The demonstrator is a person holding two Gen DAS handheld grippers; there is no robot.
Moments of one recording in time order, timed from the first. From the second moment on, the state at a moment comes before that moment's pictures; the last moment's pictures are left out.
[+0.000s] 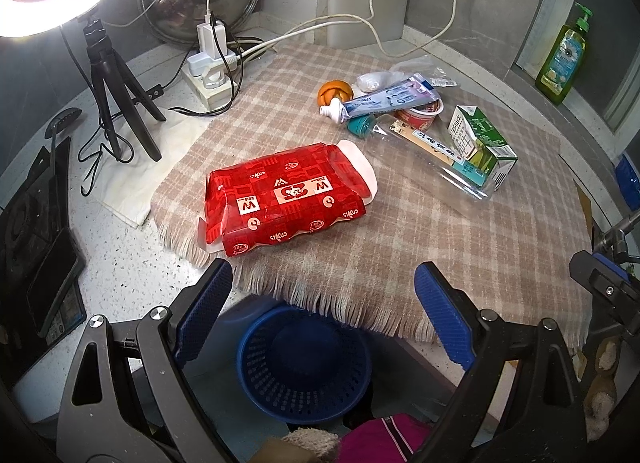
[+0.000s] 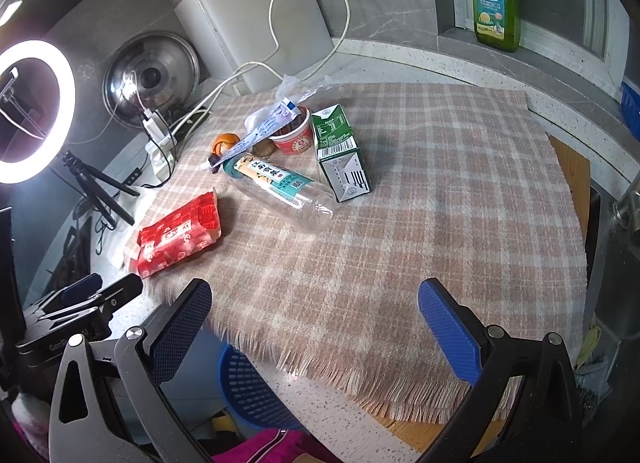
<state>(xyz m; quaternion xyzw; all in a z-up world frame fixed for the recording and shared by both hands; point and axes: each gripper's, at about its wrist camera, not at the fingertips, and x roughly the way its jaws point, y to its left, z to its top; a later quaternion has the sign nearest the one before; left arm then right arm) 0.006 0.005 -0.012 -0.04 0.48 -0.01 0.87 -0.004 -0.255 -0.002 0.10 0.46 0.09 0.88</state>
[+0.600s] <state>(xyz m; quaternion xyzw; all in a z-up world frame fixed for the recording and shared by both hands) 0.047 0.040 -0.034 0.00 0.51 -0.02 0.86 0.066 -0.245 0.003 0.03 0.46 0.19 0.87</state>
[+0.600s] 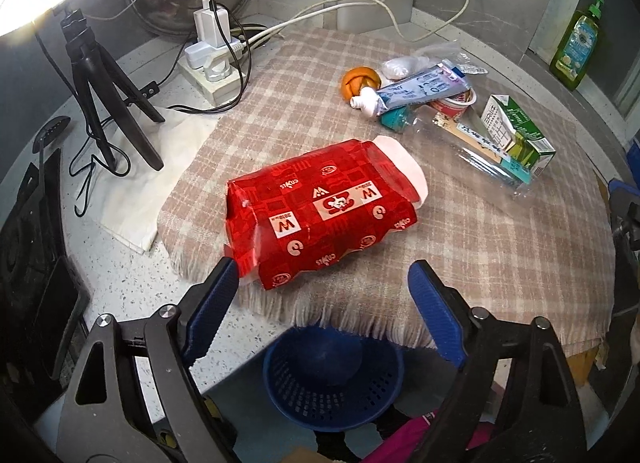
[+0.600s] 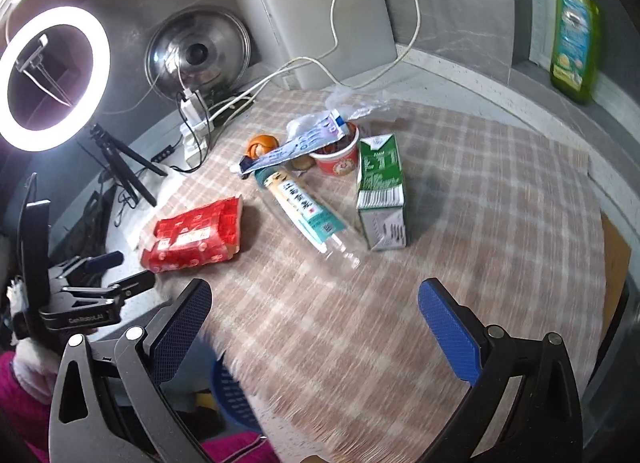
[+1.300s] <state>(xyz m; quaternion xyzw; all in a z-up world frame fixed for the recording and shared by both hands) 0.094 -0.028 -0.097 0.30 0.52 -0.03 0.80 0.169 -0.260 -0.041 0.05 0.53 0.14 0.83</state>
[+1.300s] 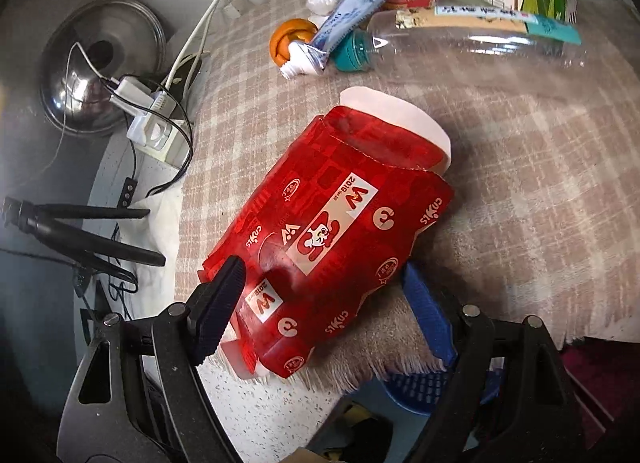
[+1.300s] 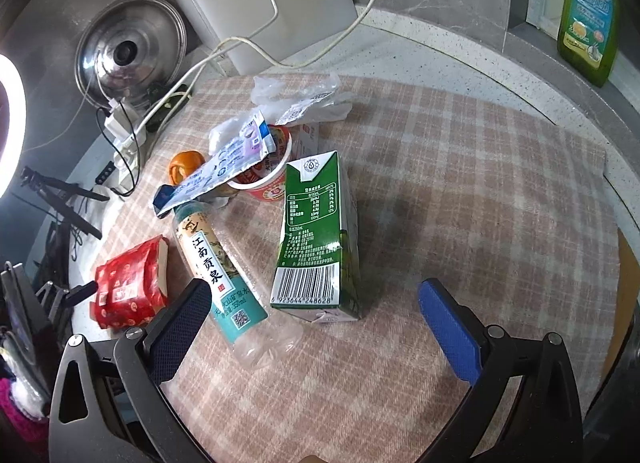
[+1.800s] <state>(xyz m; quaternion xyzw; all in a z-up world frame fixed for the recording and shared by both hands) 0.118 -0.007 -0.079 0.28 0.51 -0.04 0.81 0.187 -0.249 -0.053 0.03 0.55 0.14 0.83</state>
